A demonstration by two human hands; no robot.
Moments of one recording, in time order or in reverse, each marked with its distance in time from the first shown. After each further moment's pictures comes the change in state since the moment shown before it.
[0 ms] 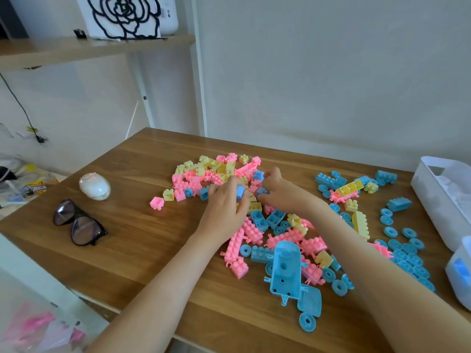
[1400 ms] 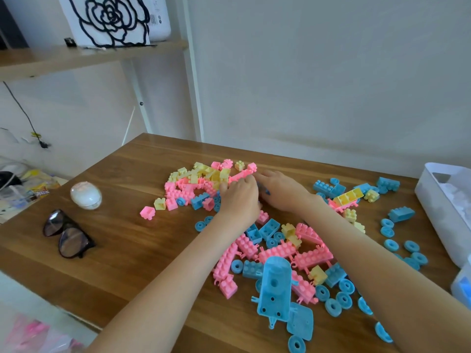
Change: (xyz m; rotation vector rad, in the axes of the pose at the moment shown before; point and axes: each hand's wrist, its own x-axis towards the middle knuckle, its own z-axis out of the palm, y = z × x) left_hand 0.061 0.029 0.035 0.560 -0.230 -0.125; right_hand 0.038 0.022 -0.016 -0.451 0.146 -0.344
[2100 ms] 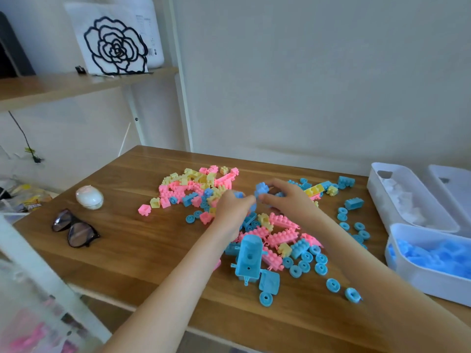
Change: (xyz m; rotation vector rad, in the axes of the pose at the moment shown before) left_hand -0.059 0.038 -0.033 -1.223 -0.151 -0.531; right_hand -0.121 -0.018 -0.041 0.798 0.173 0.223
